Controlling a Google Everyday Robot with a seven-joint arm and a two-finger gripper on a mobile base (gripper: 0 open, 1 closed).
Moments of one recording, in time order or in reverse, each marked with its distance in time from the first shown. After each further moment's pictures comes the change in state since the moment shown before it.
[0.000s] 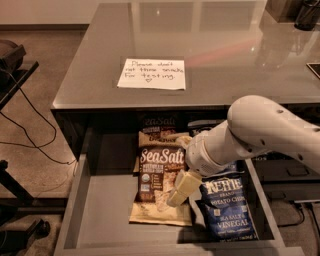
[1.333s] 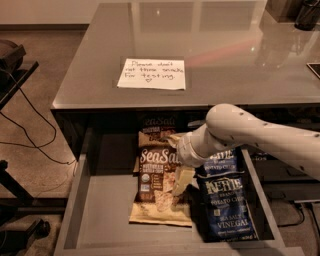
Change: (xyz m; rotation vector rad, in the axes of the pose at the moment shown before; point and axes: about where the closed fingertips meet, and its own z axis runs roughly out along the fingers) arm 0.035 -0.068 0.084 -0.027 0.017 -0.378
